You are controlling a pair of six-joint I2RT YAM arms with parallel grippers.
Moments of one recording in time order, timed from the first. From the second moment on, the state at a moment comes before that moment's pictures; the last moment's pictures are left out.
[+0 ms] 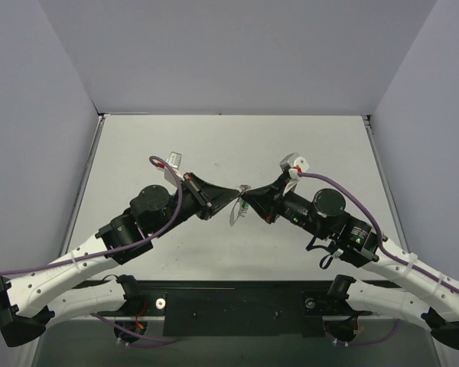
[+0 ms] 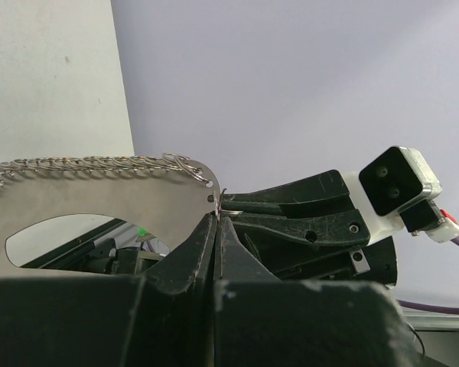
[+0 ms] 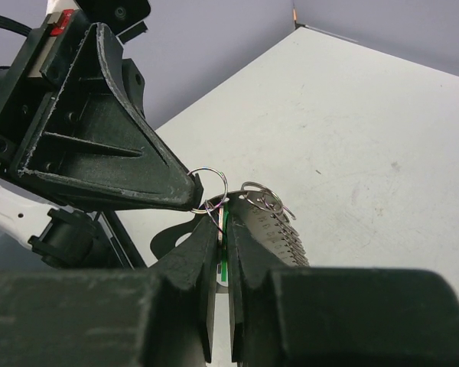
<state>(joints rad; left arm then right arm) -1.01 0.90 0.94 -0.09 -0.13 -1.42 0.98 0.84 0.88 -0.05 0.05 0.27</state>
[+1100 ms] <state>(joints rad) -1.00 0.96 1.13 -0.44 0.12 -1.08 0.79 1.09 1.27 -0.74 -0.56 0.23</state>
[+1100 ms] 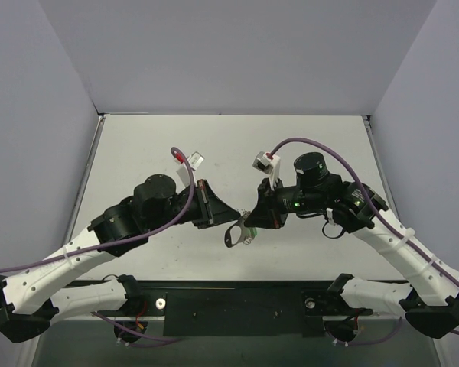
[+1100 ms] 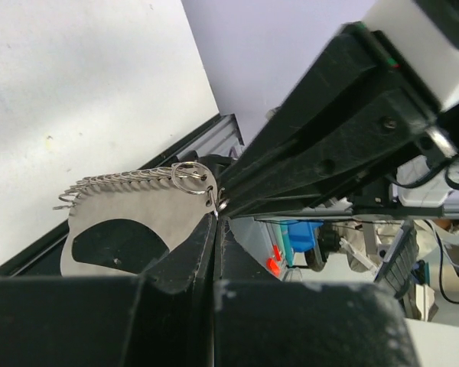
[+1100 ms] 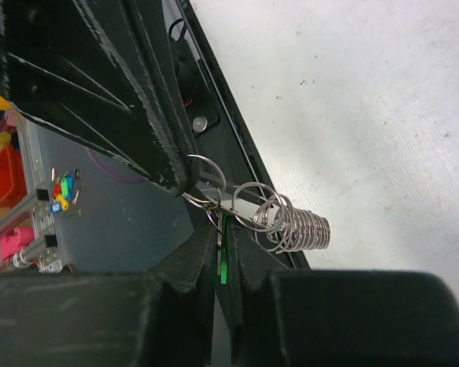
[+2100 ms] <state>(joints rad) -1.00 1.04 1.22 -0.56 0.38 -0.96 0.80 1.20 1.44 -1.09 -0.73 -0.03</state>
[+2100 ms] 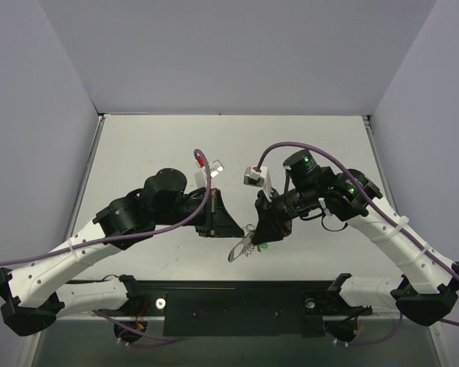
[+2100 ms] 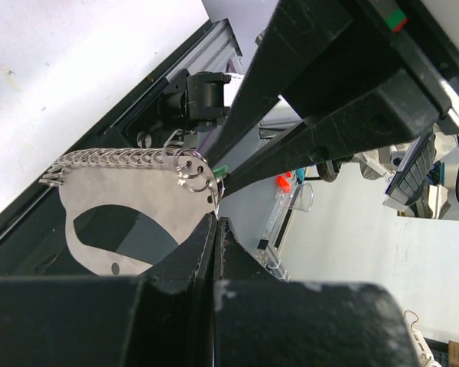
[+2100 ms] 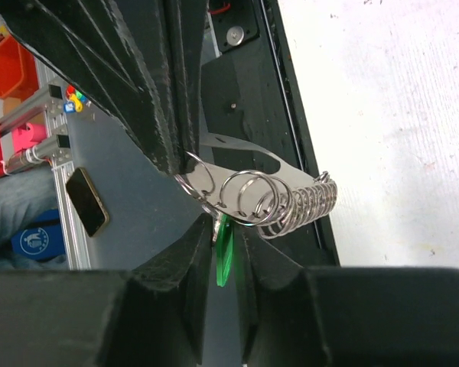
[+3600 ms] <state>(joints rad) -0.70 1.16 1.36 -0.92 0.51 -0.94 0.79 0.84 0.73 0.13 -0.34 0.72</state>
